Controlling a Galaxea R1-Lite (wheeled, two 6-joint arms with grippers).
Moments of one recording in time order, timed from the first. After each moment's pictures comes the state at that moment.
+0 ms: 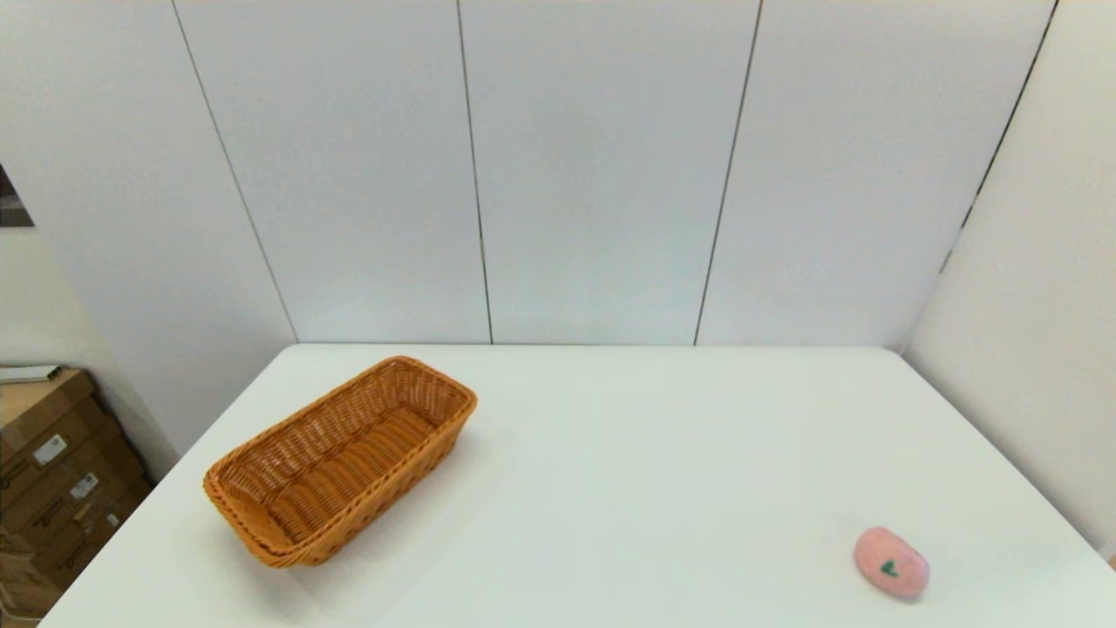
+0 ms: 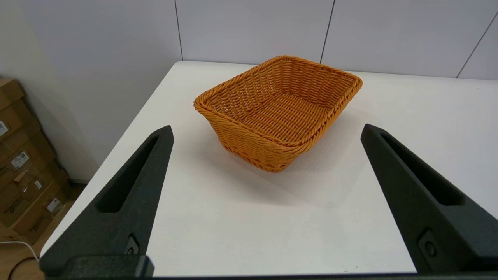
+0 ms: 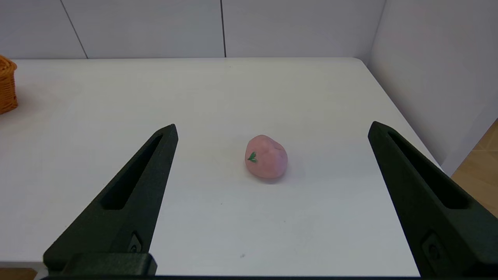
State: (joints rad) left arm 0.00 0.00 0.00 0.00 0.03 -0.08; right arm 0.01 0.00 -0.02 0.04 -0.02 0.01
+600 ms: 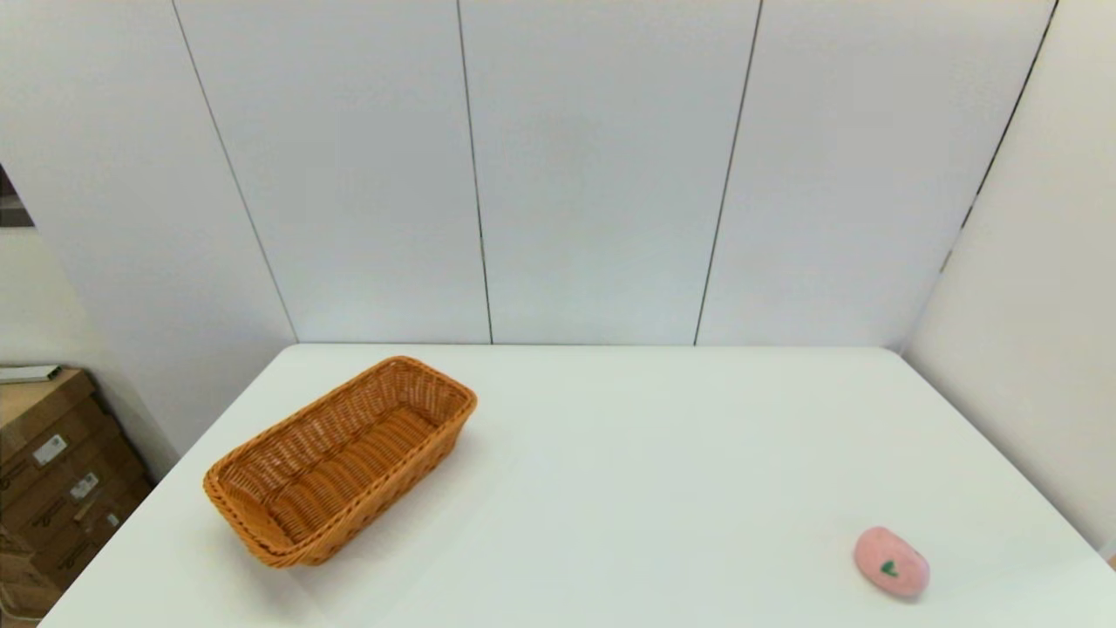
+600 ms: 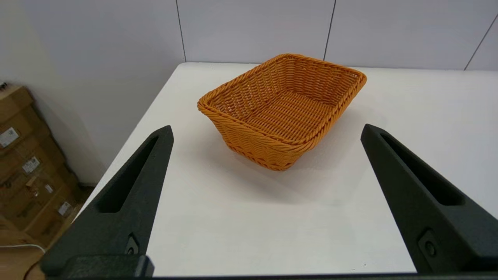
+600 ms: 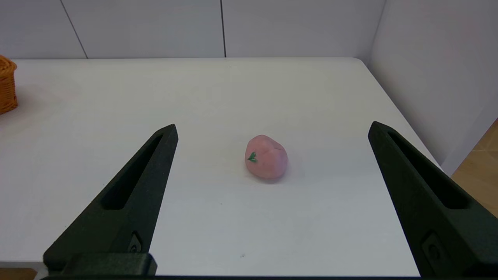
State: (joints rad) left arm 0.00 0.00 0.00 0.00 0.03 -0.04; right arm 0.01 0.00 -0.02 0.04 -0.02 0.01
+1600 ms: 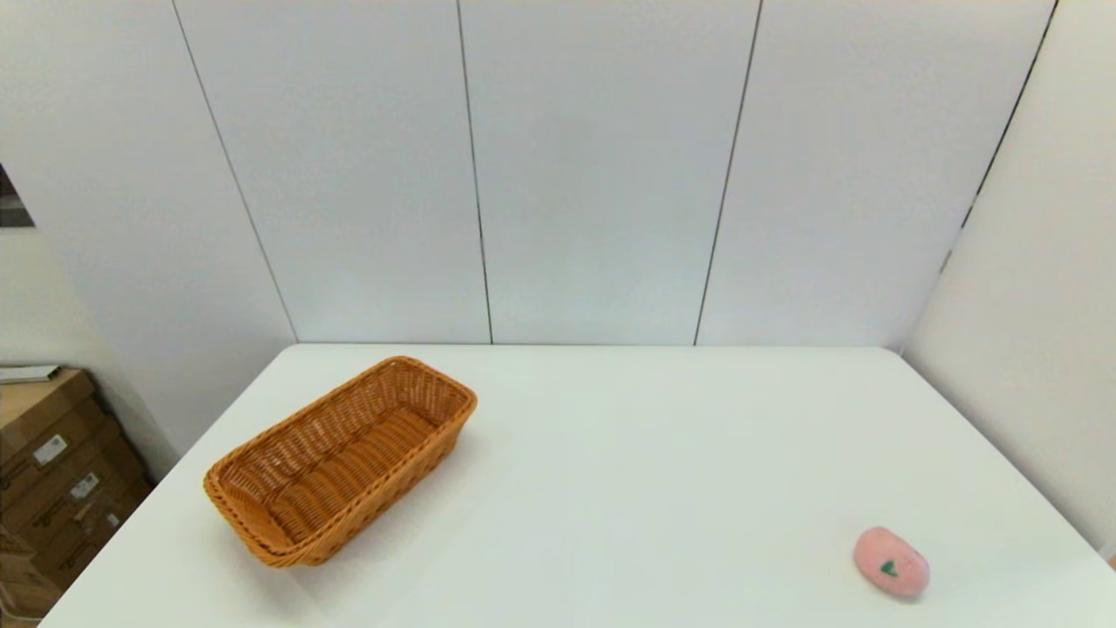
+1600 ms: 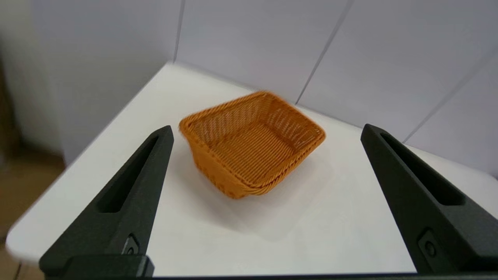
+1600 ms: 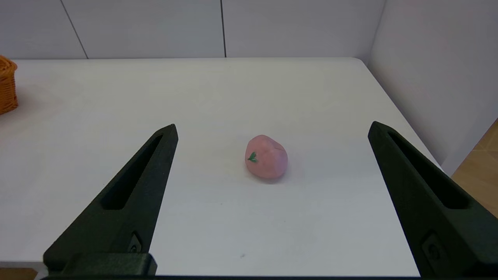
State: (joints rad) left arm 0.00 0.30 -0.41 0.18 0.10 -0.38; right arm 0.01 0.00 -0.02 0.04 -0.02 0.01
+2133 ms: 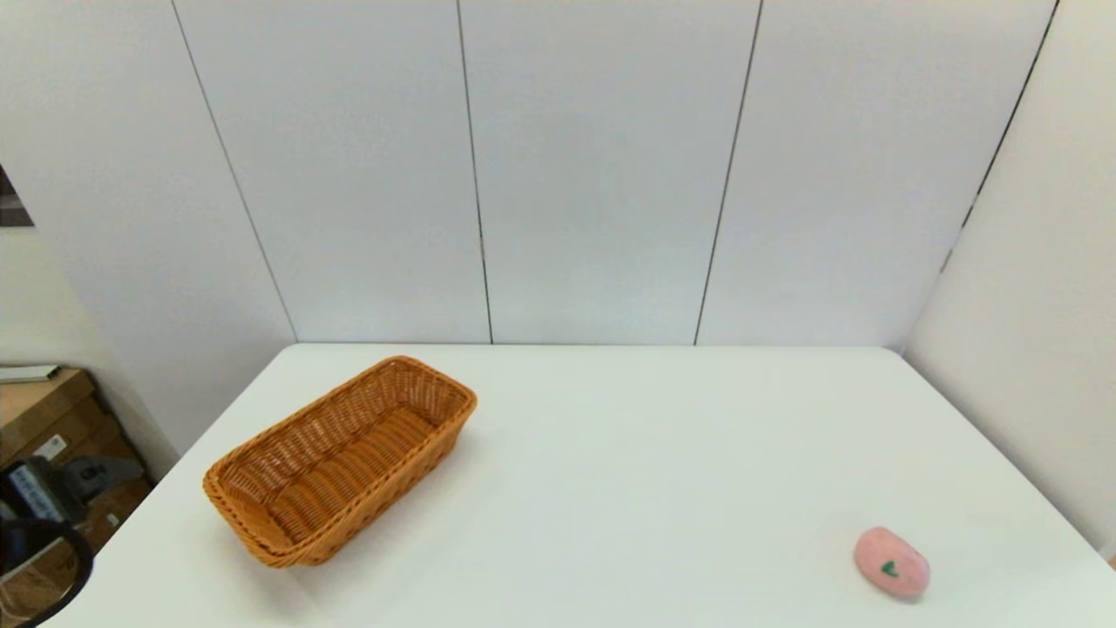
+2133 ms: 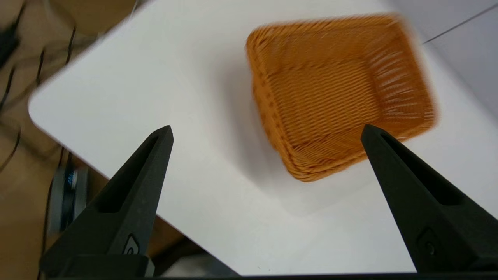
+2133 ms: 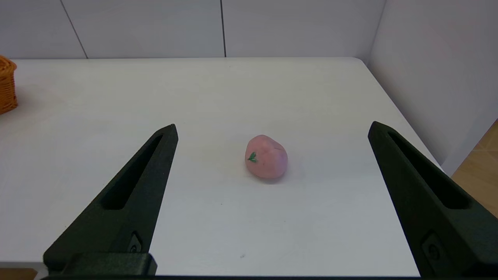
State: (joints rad) left arm 0.00 1.05 -0.59 0.26 0.27 -0.71; right arm 0.01 0.00 -0.02 0.04 -0.02 0.01
